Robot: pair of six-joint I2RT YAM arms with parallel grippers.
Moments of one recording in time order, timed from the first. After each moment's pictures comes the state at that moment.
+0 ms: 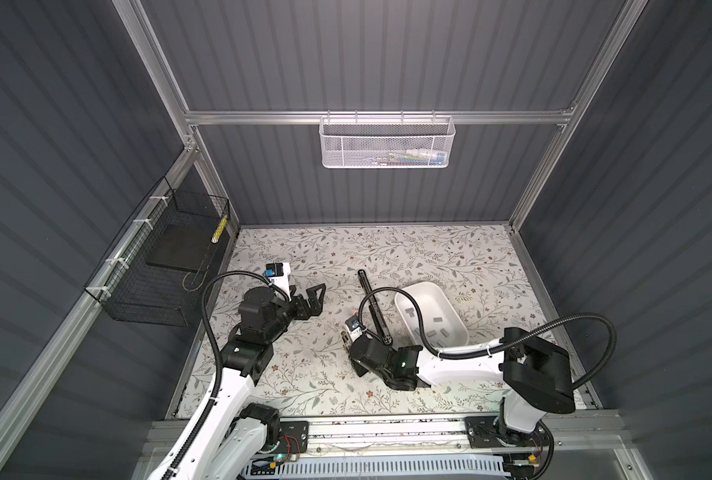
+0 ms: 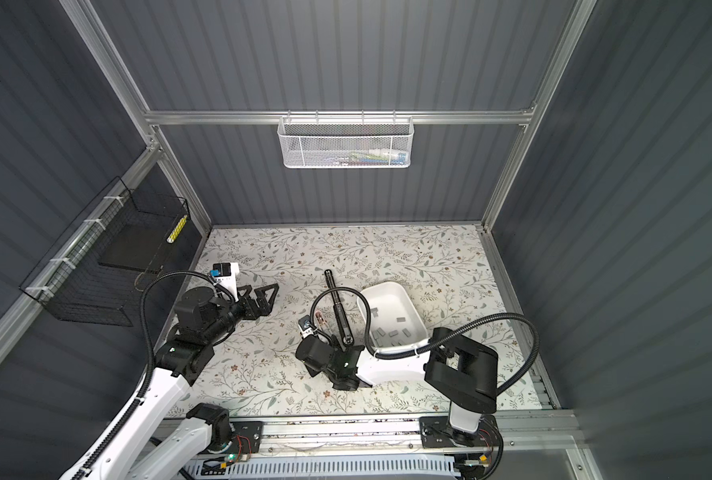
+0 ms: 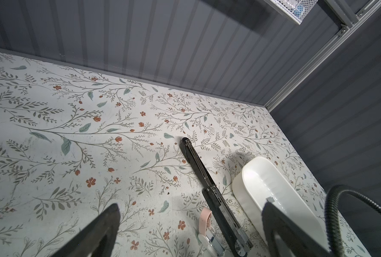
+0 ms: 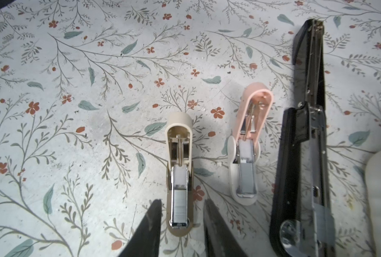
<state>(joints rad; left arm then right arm) -0.27 0.79 0.64 -0.18 0.20 -0.36 1.26 1.72 0.93 0.03 0.44 0.42</state>
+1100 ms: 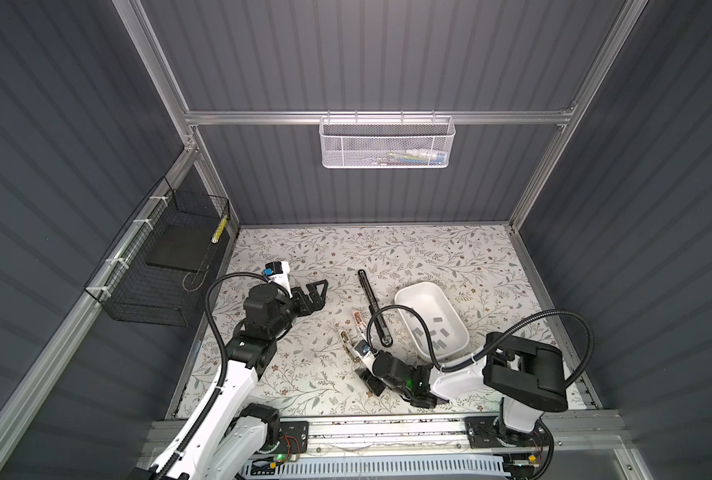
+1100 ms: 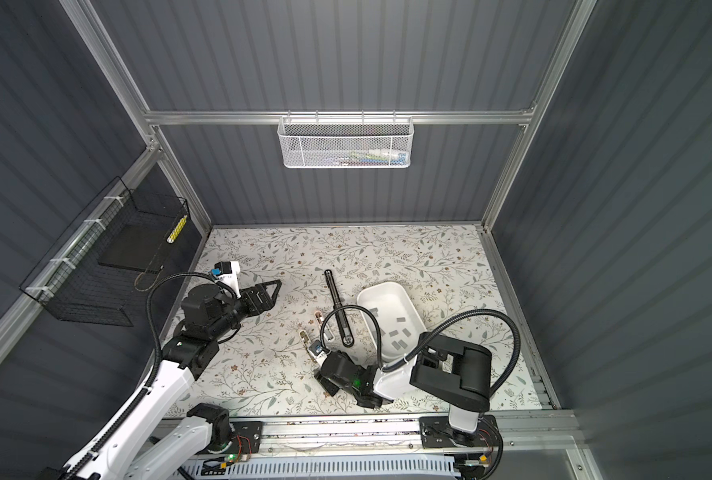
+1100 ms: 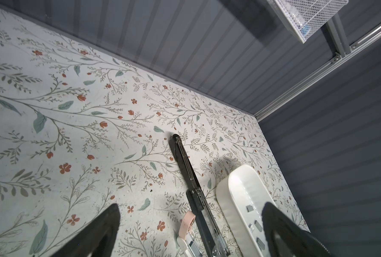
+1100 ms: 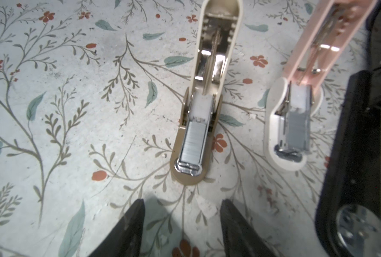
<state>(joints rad) -0.27 0.88 0.62 -0.10 0.22 -0.58 1.26 1.78 0.60 0.49 0.28 0.22</state>
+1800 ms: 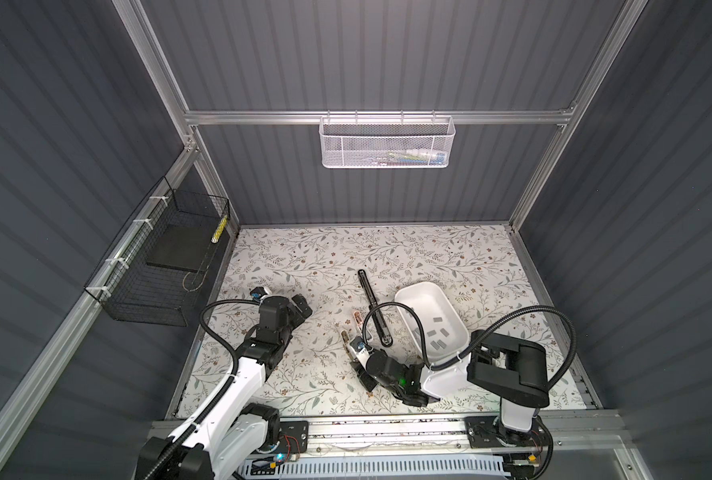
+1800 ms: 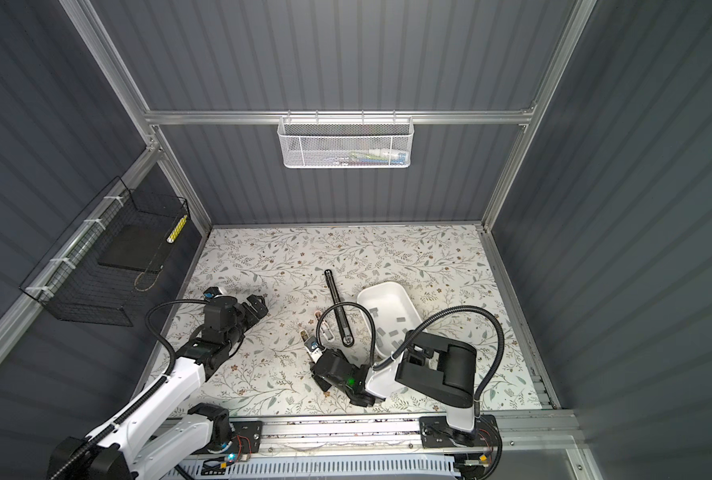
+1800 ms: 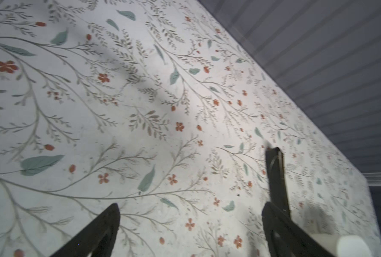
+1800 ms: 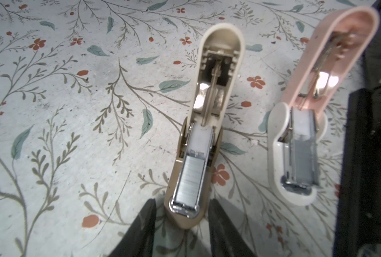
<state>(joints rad) -0.27 0.98 0.48 -0.17 -0.22 -0.75 1.26 1.86 0.65 0.56 0.34 0.25</state>
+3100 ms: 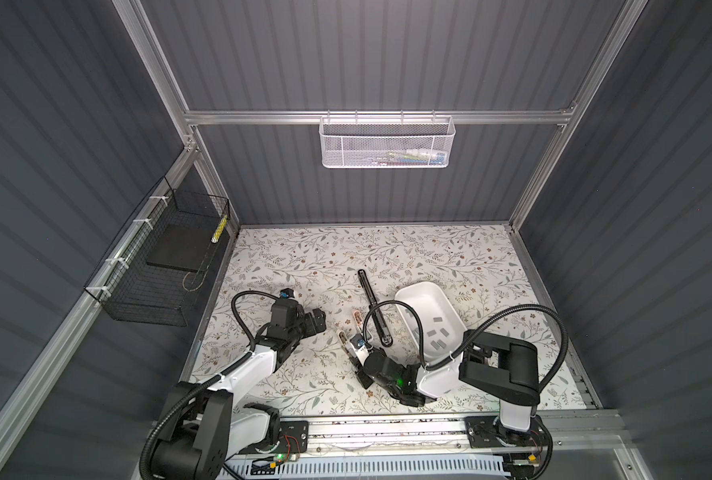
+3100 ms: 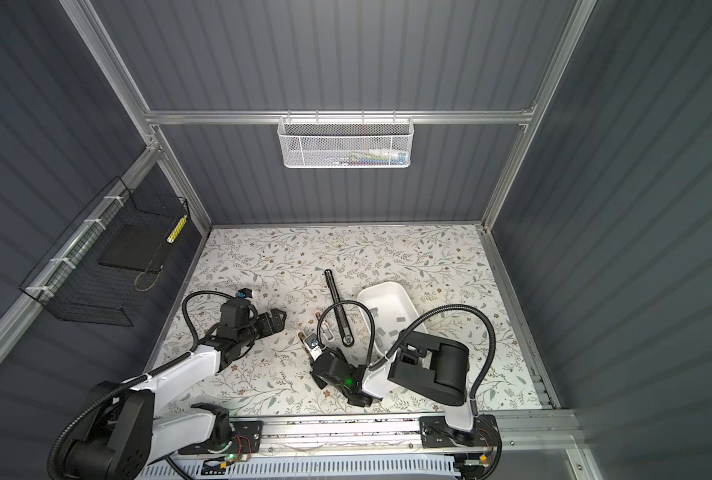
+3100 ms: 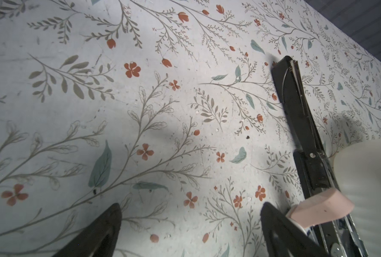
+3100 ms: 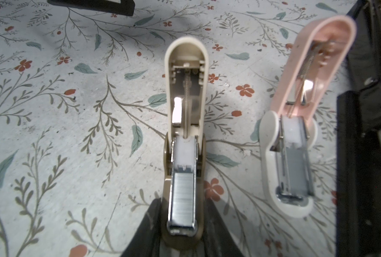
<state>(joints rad) -0.27 1.23 0.43 0.06 0.09 -0.48 1.26 1.90 0.67 0.62 0.39 0.28</state>
